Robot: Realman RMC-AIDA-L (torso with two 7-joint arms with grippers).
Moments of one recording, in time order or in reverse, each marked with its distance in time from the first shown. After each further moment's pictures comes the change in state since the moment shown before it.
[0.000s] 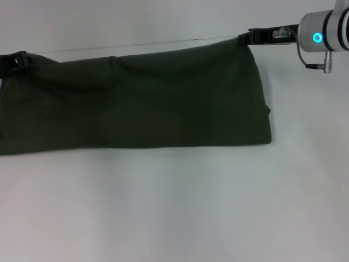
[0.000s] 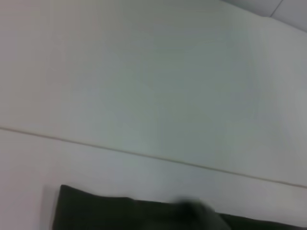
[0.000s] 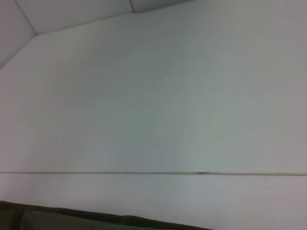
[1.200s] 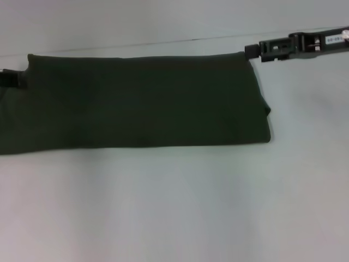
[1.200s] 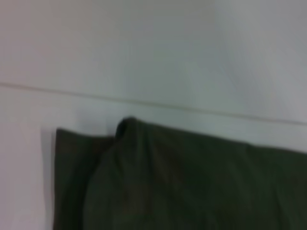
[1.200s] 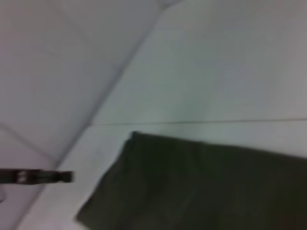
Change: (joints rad) left arm 0.100 0.076 0.004 -0.271 0.003 0.520 -0.009; right arm -0.113 -0.118 0.223 -0.155 0.159 -0.782 -0.073
